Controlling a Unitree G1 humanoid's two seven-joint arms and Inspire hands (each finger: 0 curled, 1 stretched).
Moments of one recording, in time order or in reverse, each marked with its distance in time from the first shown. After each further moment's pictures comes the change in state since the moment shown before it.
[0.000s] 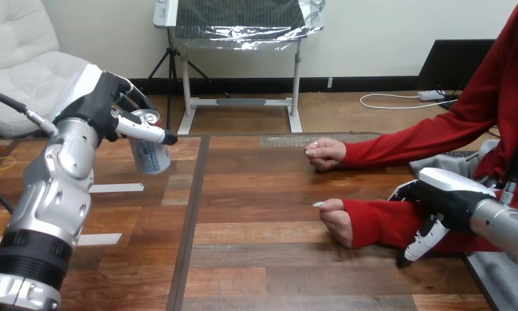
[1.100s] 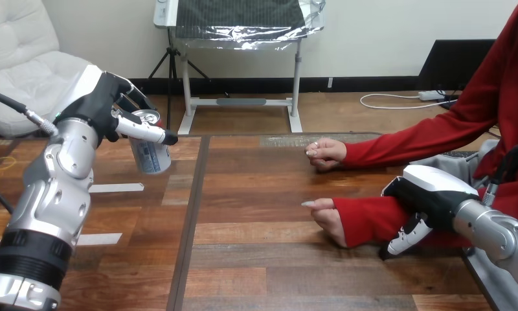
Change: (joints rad) left arm 0.000 0.001 0.000 0.000 0.000 0.000 -0.004; right arm -0.008 0.047 0.025 0.019 -0.016 -0.015 -0.080
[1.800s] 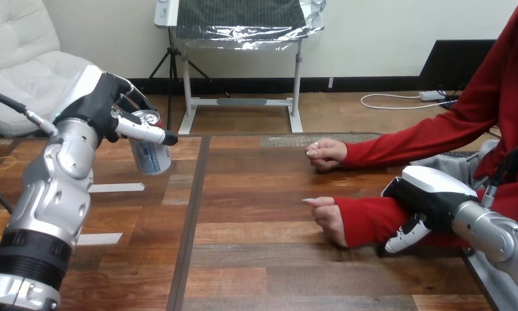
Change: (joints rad) left arm 0.000 0.001 0.000 0.000 0.000 0.002 -0.004; right arm 0.000 0.005 0.000 0.019 0.000 -0.019 -0.023
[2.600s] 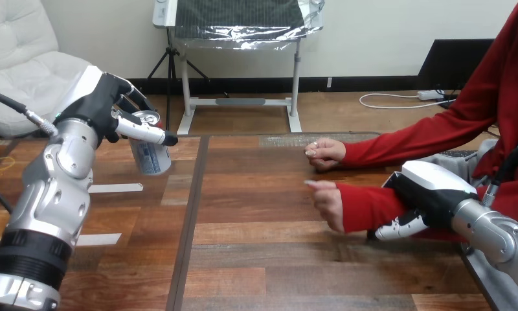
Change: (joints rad) left arm 0.000 0.000 0.000 0.000 0.000 0.000 -0.005; right arm 0.000 -0.003 0.000 0.001 0.000 -0.043 -0.053
